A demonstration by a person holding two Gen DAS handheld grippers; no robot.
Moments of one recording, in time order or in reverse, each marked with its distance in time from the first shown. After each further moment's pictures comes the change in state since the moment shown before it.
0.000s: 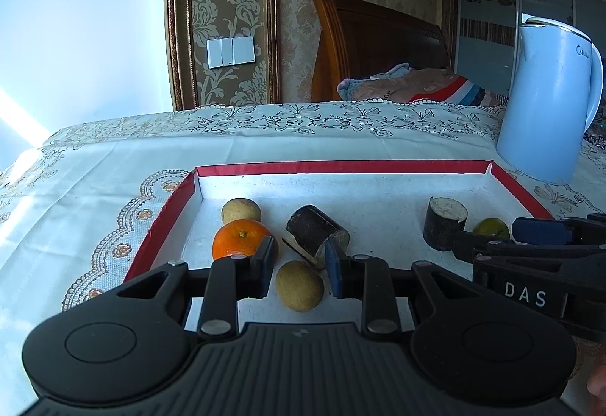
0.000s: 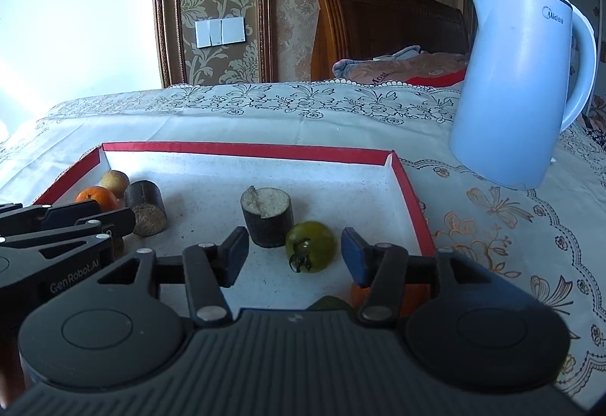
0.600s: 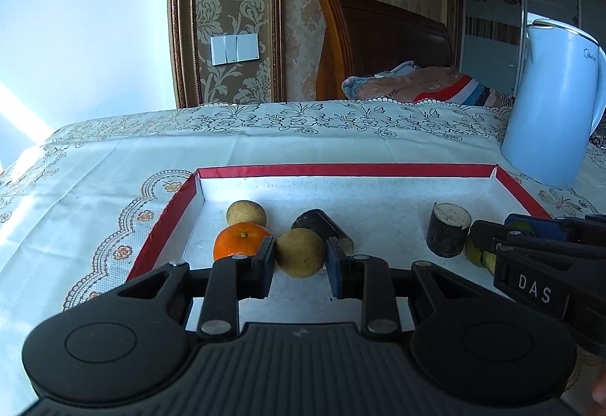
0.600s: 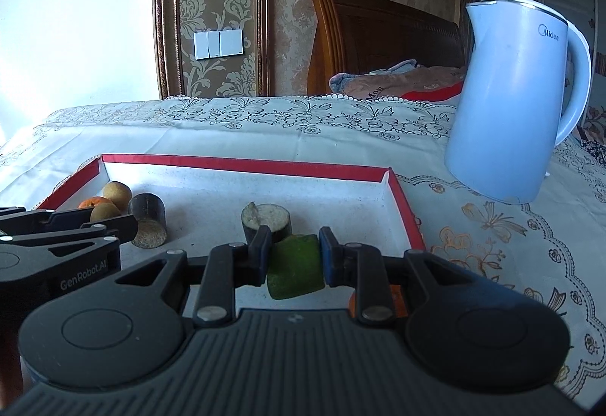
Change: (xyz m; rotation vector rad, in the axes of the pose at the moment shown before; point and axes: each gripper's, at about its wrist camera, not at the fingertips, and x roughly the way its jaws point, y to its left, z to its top) left arm 0.003 -0.003 0.004 0.003 0.009 0.022; right arm -0.005 0.003 0.003 -0.012 -0.038 -0.016
